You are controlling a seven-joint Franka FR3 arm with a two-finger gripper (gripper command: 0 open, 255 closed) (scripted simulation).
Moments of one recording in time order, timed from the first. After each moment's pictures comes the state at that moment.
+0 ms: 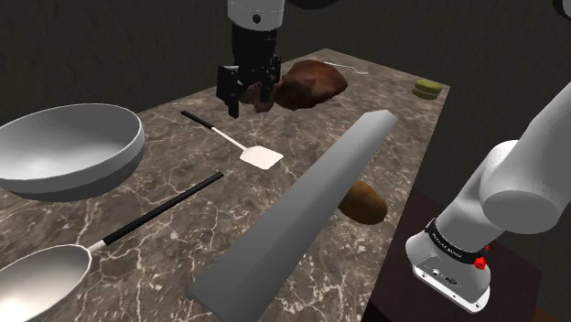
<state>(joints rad) 0.18 -0.02 0.48 -1.85 -0.02 1.89 0.46</state>
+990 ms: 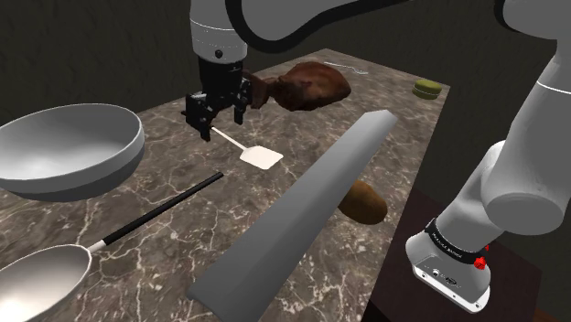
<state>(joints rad) 0.23 0.18 0.51 -1.75 -0.13 1.96 0.56</state>
